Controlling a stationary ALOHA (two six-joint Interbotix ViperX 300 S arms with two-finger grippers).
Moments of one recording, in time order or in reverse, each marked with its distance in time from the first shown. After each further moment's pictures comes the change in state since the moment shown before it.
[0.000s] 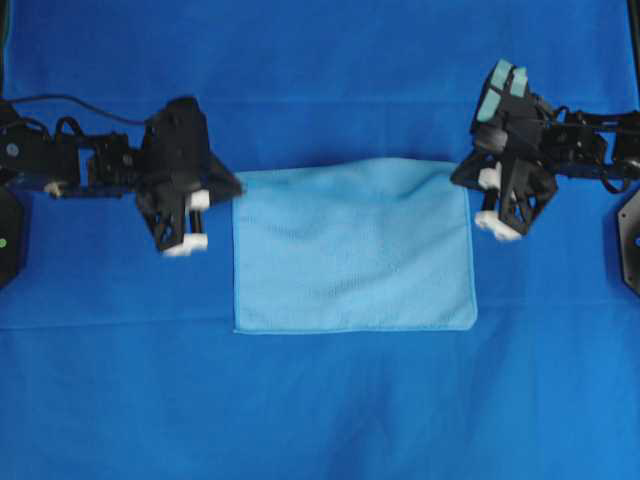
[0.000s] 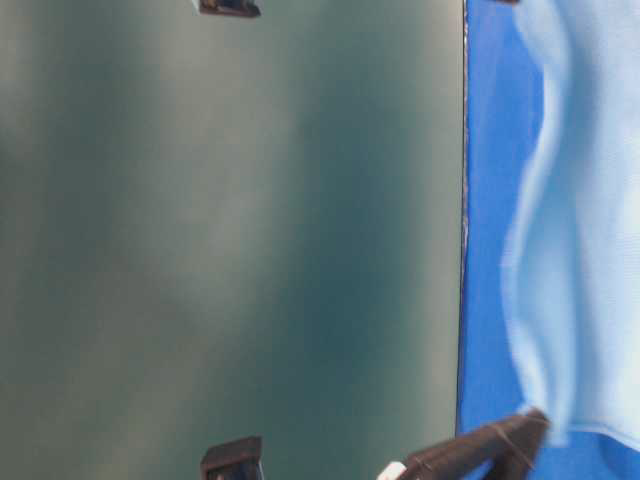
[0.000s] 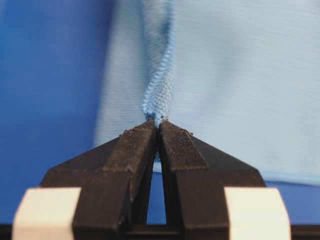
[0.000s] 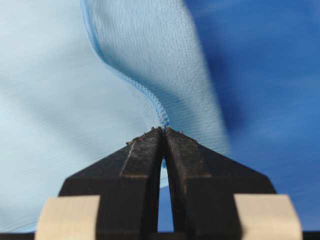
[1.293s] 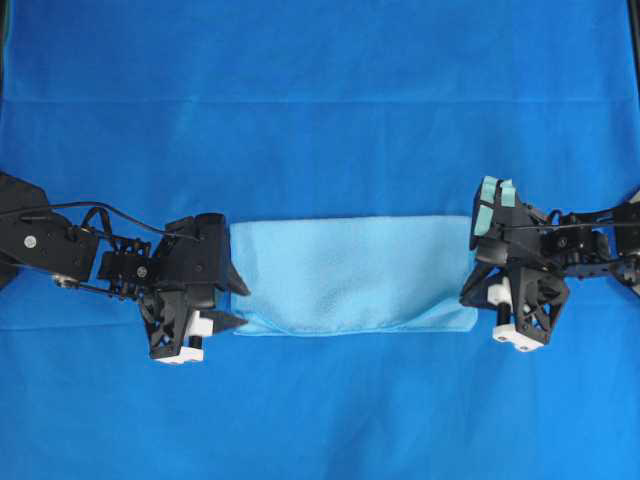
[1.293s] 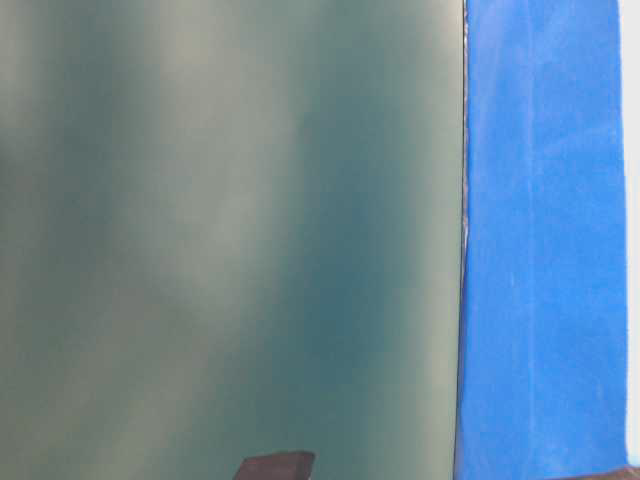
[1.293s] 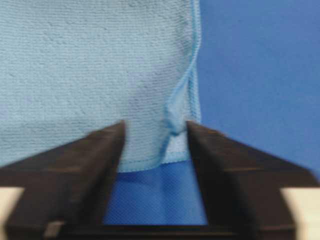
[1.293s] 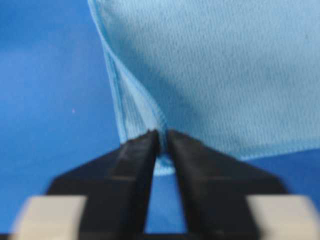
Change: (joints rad) left arm -0.295 0.092 -0.066 0.000 0.023 -0.215; right arm 0.360 0.060 0.028 0.233 -0.031 0.091
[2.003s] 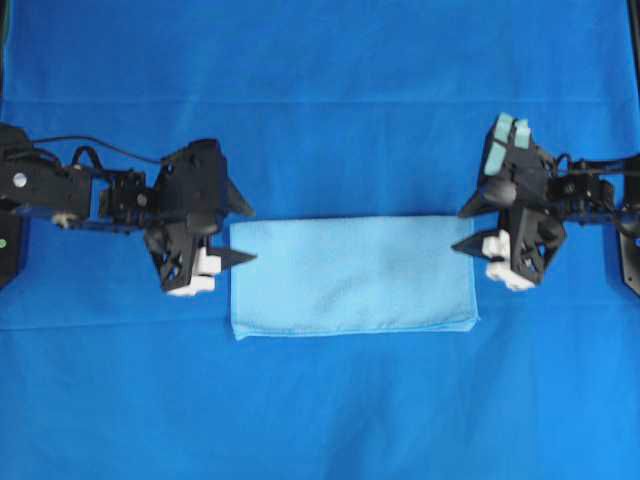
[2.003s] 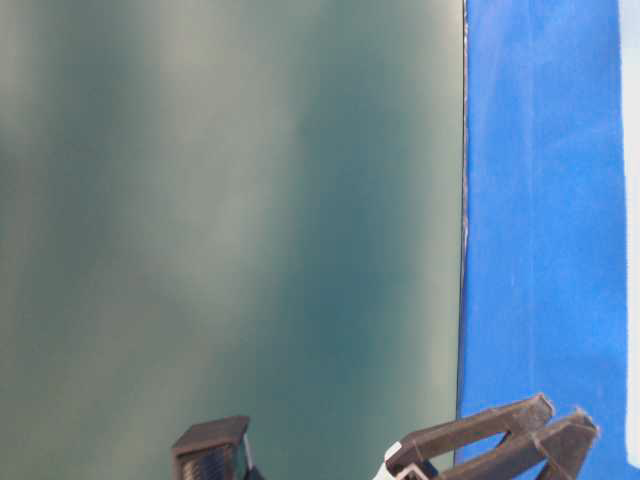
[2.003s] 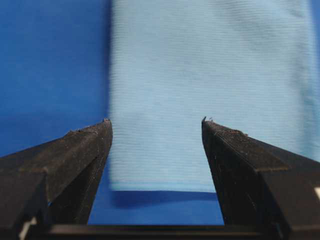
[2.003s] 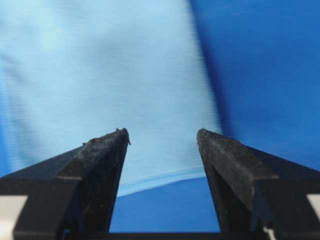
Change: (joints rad) left arm 0.229 -0.075 -0.009 0.000 0.069 0.156; right arm -0.250 -0.057 0.005 -0.238 0.008 0.003
